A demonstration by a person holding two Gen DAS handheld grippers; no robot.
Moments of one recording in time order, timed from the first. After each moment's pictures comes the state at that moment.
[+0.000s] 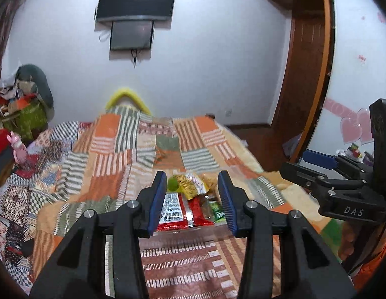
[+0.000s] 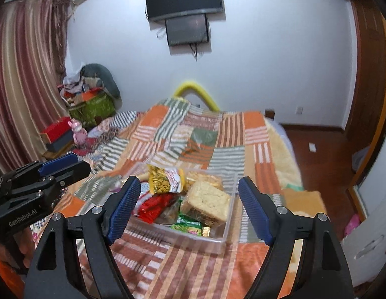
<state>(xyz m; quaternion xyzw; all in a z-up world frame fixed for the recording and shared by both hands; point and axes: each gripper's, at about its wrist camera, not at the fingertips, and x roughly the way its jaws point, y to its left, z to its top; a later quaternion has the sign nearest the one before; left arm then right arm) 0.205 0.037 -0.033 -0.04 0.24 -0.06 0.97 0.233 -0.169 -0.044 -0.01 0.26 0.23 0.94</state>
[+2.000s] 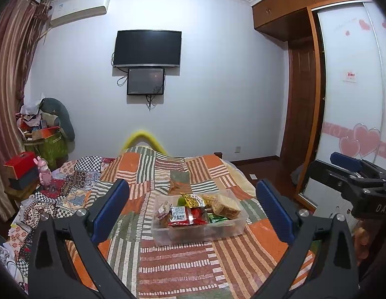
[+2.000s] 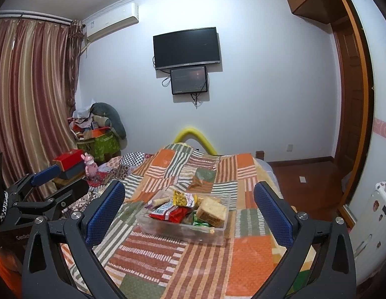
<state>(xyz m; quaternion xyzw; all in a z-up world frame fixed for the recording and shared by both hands) 0.069 0.022 0.014 -0.02 0.12 -0.02 0.99 0.104 -0.195 0.003 0.01 0.14 0.22 0.97</state>
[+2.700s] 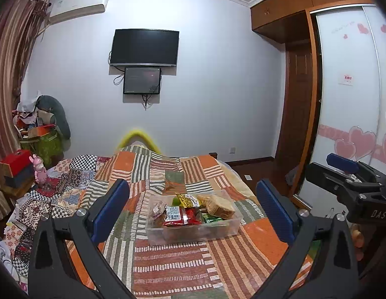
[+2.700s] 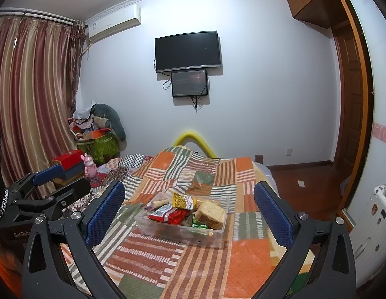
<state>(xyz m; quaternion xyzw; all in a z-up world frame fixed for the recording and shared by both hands) 0.068 0.022 0.016 -0.02 0.12 -0.03 0.99 0.101 -0.196 0.005 0.01 0.13 0.22 0.97</state>
